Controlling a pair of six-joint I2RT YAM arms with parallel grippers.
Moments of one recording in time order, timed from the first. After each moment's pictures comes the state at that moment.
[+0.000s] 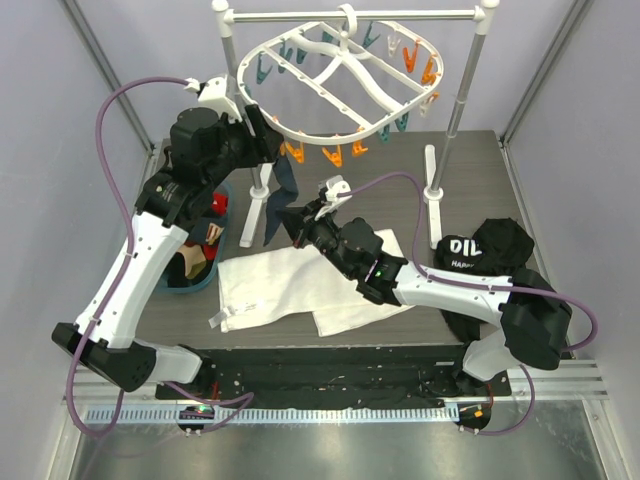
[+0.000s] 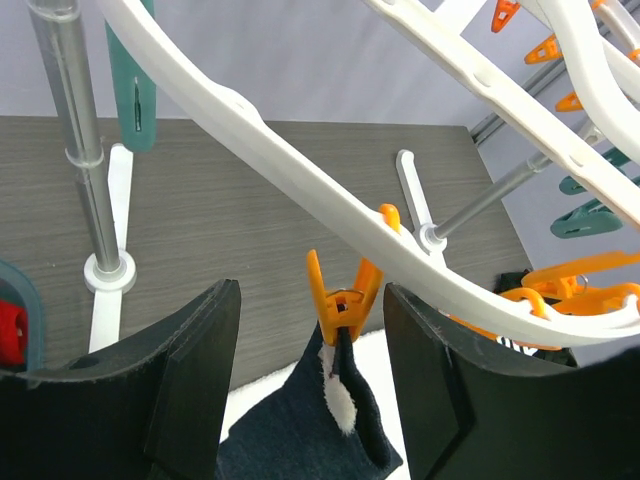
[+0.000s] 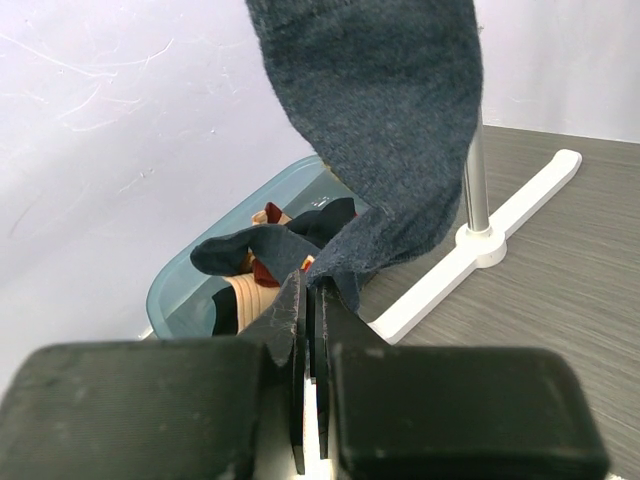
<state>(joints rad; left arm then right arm) -0.46 1.35 1.67 -0.51 -0.08 -0.40 1.04 1.48 0.98 0.65 0.31 0.31</state>
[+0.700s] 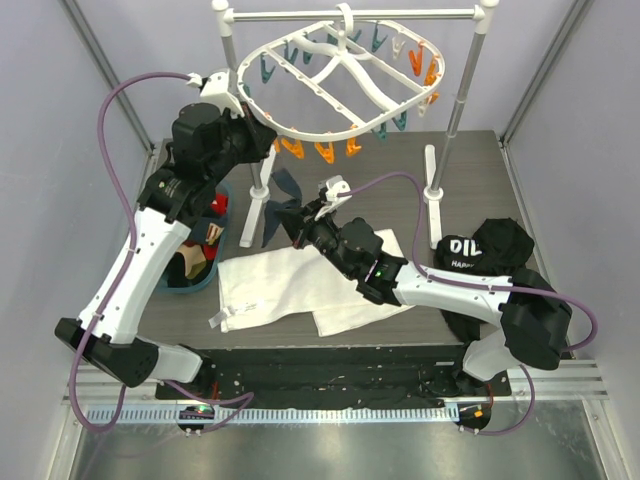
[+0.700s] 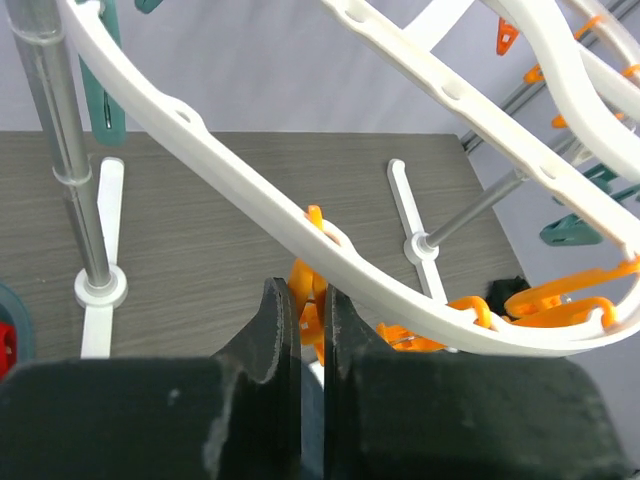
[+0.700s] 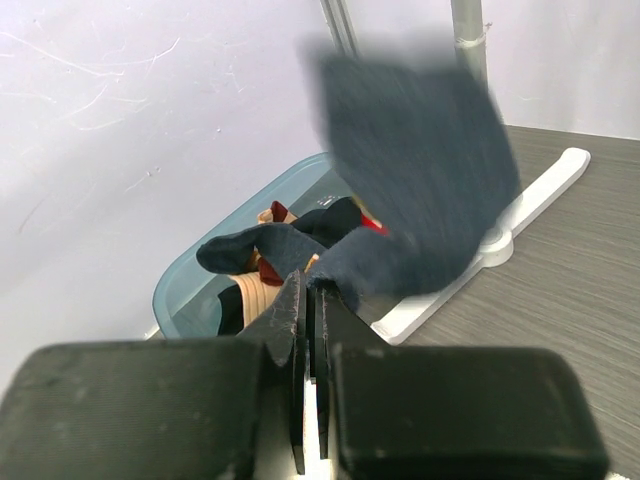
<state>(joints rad) -0.46 1.38 1.70 -0.50 -0.07 -0.41 1.04 1.48 0.98 0.65 0.30 0.32</state>
